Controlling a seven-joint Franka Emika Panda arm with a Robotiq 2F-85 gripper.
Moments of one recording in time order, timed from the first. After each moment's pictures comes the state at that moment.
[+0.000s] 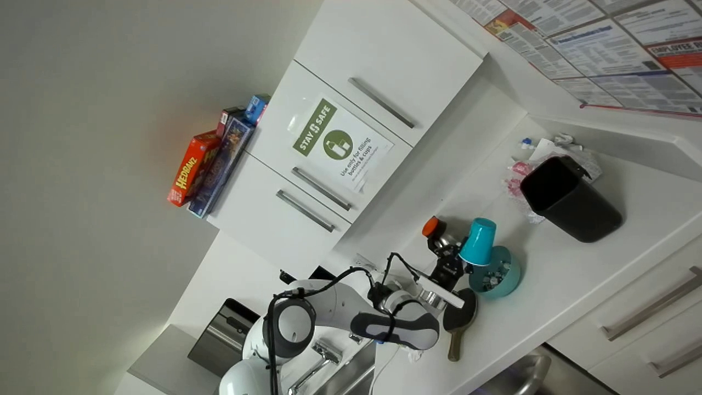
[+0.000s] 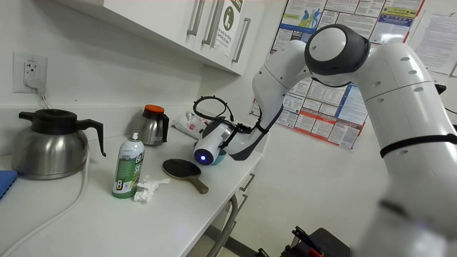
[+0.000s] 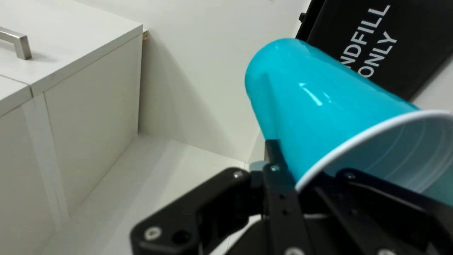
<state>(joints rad) 0.10 0.65 0.07 -1.99 -2.20 1.73 0.84</state>
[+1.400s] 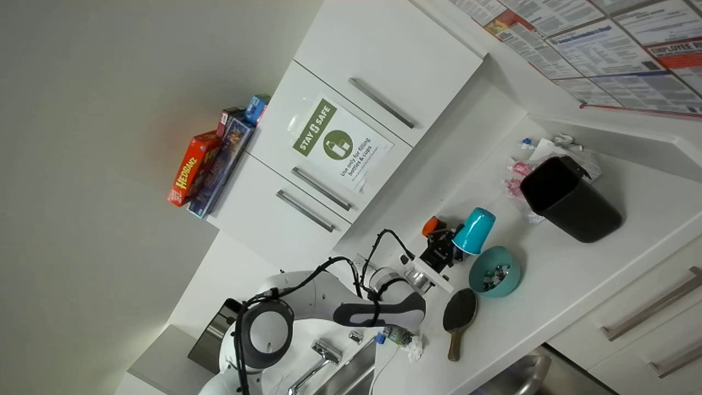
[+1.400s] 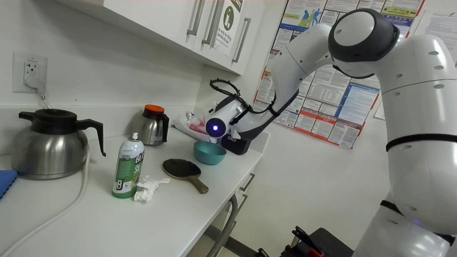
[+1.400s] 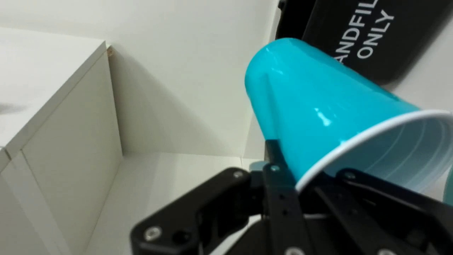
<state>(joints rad) -0.02 0.48 0.12 -1.99 -2.15 2.04 0.88</state>
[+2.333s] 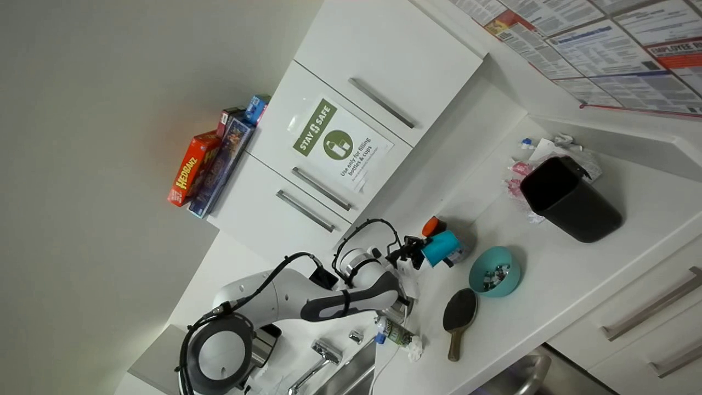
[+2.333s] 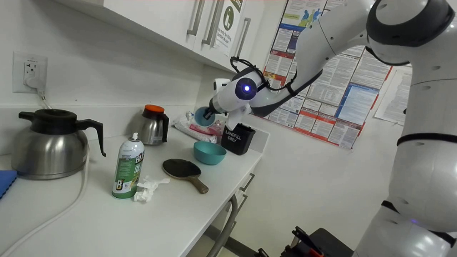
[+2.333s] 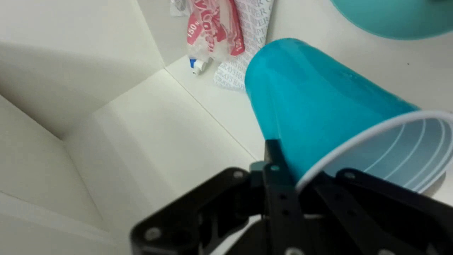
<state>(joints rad) -0.07 0.25 0.13 -2.03 -2.14 2.73 1.29</state>
